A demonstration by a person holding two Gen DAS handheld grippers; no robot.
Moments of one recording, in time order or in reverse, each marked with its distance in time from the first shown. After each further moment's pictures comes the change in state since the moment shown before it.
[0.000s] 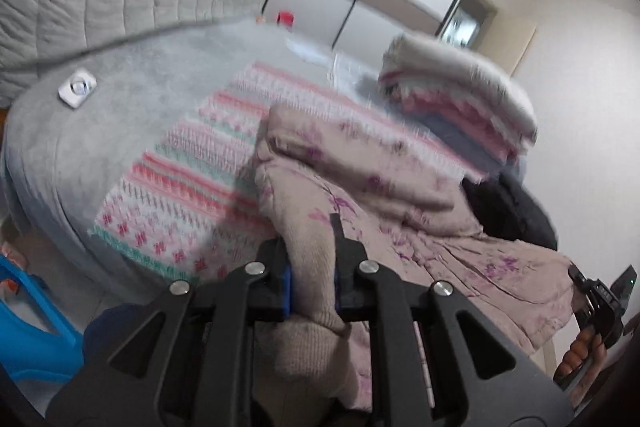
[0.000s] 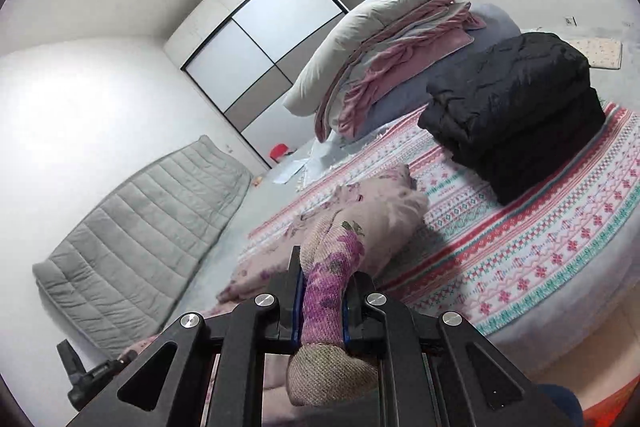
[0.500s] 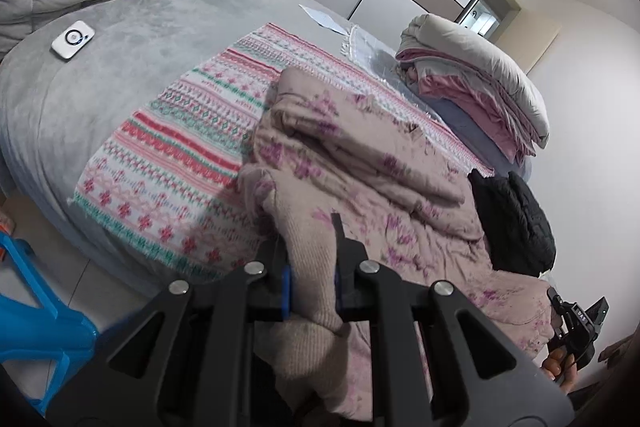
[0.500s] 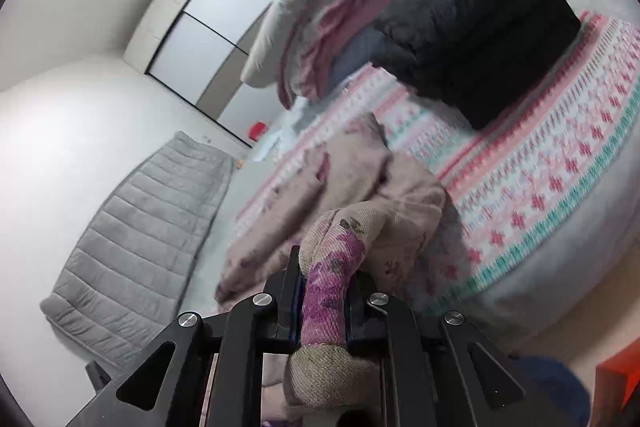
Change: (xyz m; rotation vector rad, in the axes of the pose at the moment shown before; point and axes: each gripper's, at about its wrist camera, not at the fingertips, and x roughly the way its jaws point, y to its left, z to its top) left arm 0.027 0.009 0.014 -0.093 0.067 -0.021; right arm 0.038 -0.046 -0.005 0.176 0.067 0.010
